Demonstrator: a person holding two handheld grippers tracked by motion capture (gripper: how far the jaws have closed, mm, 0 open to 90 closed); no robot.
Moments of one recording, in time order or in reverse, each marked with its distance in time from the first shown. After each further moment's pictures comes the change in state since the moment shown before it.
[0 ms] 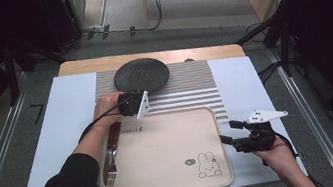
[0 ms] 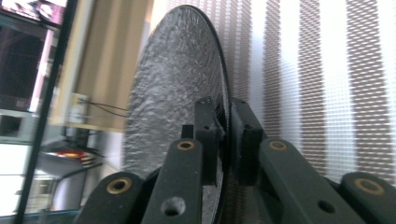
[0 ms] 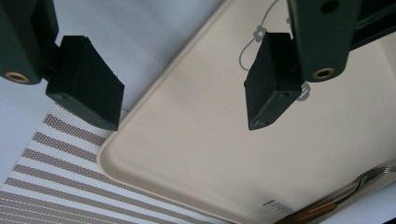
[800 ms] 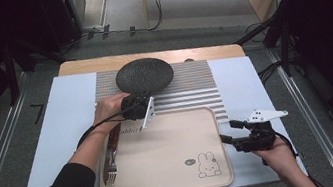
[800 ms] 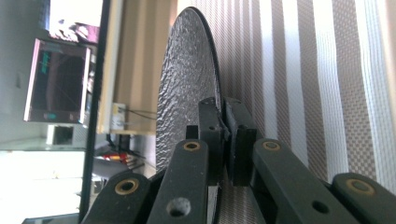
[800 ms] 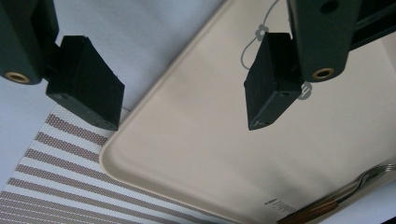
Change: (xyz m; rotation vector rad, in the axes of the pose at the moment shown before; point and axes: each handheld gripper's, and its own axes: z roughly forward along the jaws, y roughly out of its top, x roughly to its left) left arm -0.004 0.030 -0.028 -0.016 0.093 0.104; right arm -0.002 0.000 0.000 -0.001 0.001 0.003
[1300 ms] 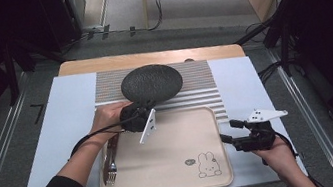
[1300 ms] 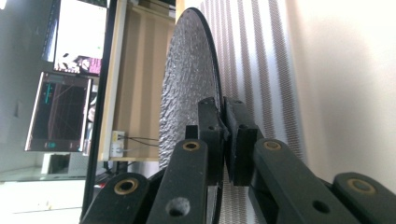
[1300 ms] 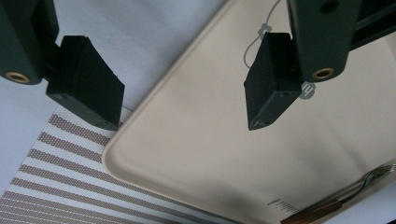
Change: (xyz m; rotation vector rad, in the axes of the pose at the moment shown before) left arm -0.007 0.021 -0.046 -0.096 -0.030 0.035; right arm 0.000 0.000 0.001 0.004 -0.009 0.003
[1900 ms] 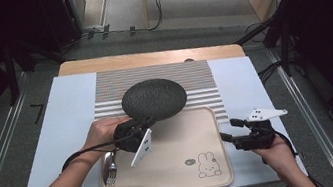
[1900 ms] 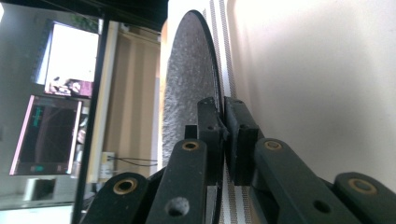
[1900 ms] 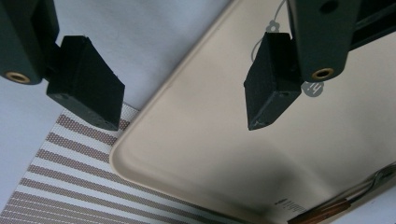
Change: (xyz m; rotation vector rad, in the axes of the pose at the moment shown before) left arm -0.020 0.014 -0.049 -0.097 -0.058 0.013; right arm -0.003 0.001 0.001 0.000 -0.017 0.002
